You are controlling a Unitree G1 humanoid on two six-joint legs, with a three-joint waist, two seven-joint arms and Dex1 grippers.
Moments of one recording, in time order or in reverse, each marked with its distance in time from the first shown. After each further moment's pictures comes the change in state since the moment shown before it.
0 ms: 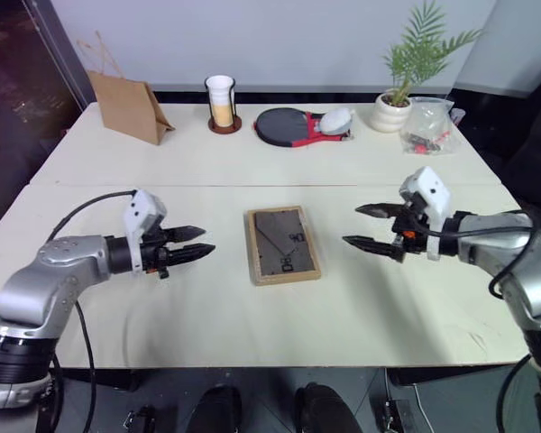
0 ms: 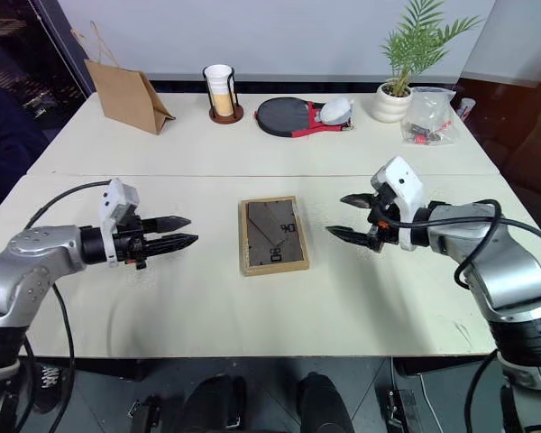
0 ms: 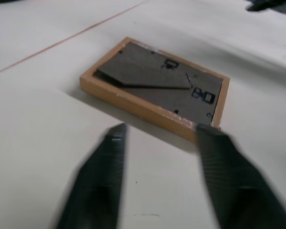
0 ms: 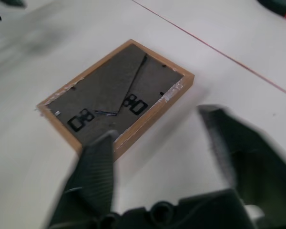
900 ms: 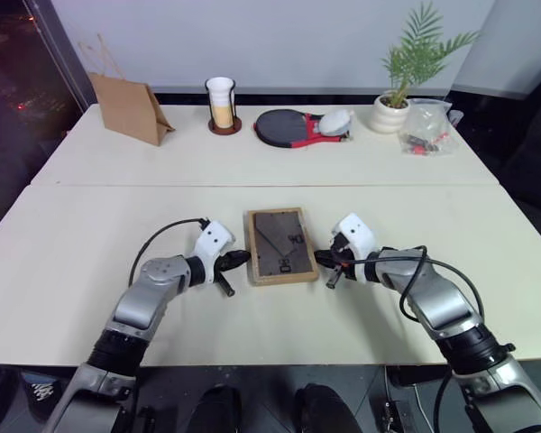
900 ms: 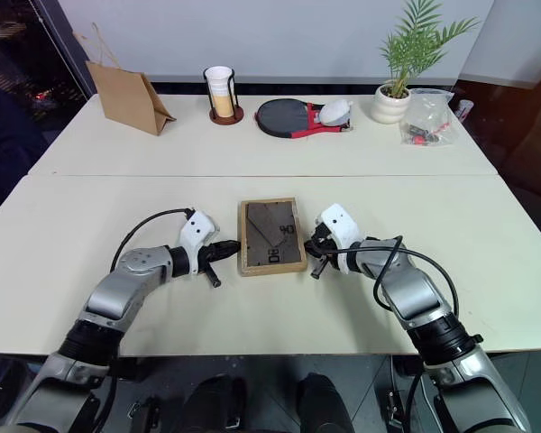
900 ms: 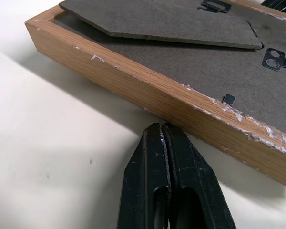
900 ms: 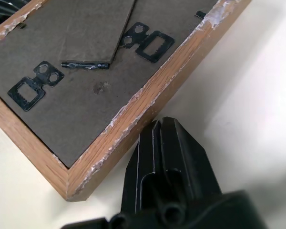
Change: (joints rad) left arm -0.039 -0.310 -0.250 0.192 0.358 -0.159 0.209; right arm 0.009 0.268 0.267 0.131 -0.266 0.011 -0.132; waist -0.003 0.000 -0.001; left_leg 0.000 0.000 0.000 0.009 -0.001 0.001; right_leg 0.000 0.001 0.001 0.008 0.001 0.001
